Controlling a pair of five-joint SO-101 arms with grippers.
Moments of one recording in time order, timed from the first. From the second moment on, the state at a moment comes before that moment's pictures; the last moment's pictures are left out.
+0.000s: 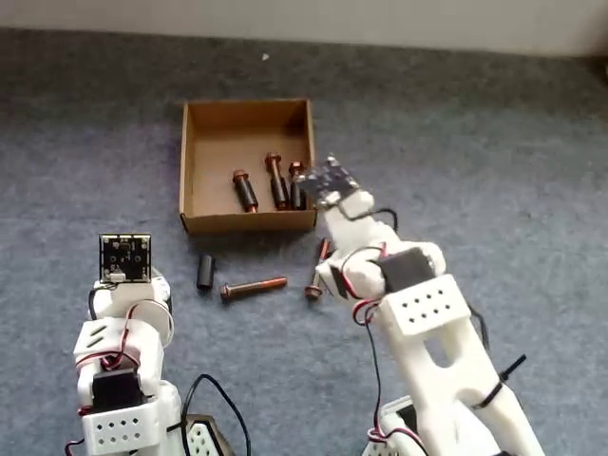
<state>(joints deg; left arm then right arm) -16.7 -103.6 96.0 53.3 -5.1 -24.9 -38.2 45.8 60.7 16.7</state>
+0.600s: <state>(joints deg) -5.8 -103.6 87.3 56.0 -22.7 -4.0 -41.1 55.3 42.9 -0.6</state>
